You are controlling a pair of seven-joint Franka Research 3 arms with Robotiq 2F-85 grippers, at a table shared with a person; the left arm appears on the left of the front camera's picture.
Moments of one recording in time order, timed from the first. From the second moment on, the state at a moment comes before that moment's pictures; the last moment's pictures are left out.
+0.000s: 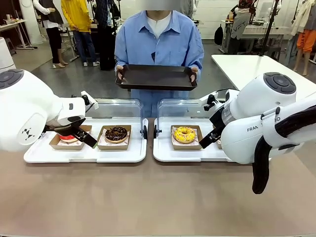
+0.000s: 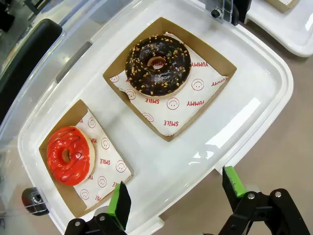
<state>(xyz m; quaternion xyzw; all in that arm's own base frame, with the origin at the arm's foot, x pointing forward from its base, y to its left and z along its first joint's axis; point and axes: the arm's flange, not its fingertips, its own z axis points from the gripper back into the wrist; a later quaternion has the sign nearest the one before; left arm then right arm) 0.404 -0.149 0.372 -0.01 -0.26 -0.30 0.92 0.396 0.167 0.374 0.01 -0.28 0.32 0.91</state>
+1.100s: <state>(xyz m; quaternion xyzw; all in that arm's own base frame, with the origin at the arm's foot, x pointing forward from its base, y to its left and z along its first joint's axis) 0.344 -0.121 0.599 0.06 -0.27 -0.32 0.91 0.296 0.147 0.624 -0.04 -0.30 0.31 0.90</state>
